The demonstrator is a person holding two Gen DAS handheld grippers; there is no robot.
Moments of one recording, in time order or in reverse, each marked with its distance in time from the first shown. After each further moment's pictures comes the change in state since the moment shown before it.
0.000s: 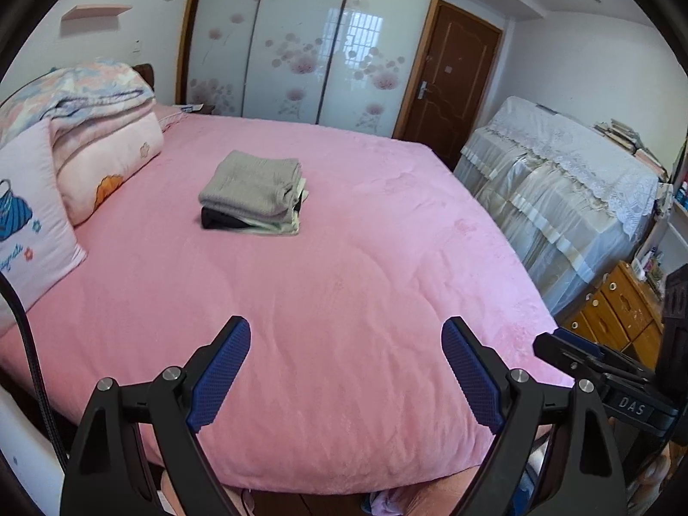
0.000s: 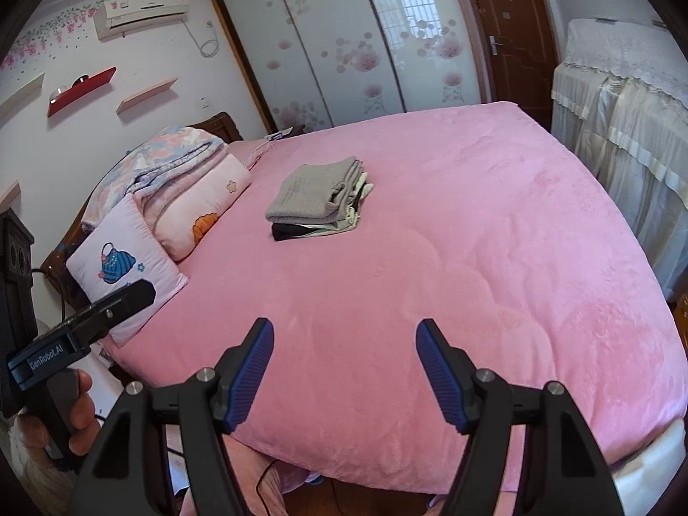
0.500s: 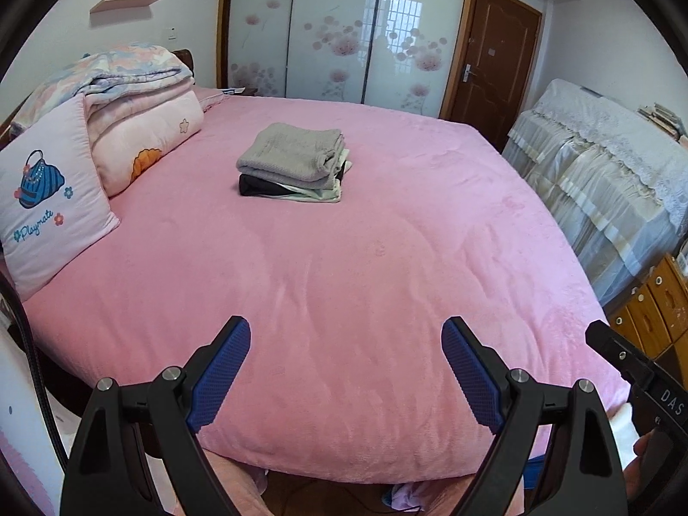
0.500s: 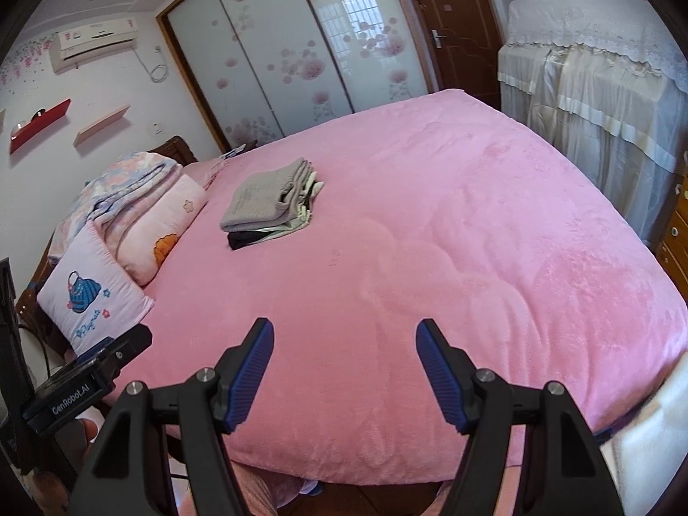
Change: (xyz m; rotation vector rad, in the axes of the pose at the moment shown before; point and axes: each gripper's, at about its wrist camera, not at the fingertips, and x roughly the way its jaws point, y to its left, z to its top) left arm 0.040 -0.009 -0.041 -0.023 0.042 0.166; right arm 0.018 -0.028 -0.033 0.124 -0.029 -0.117
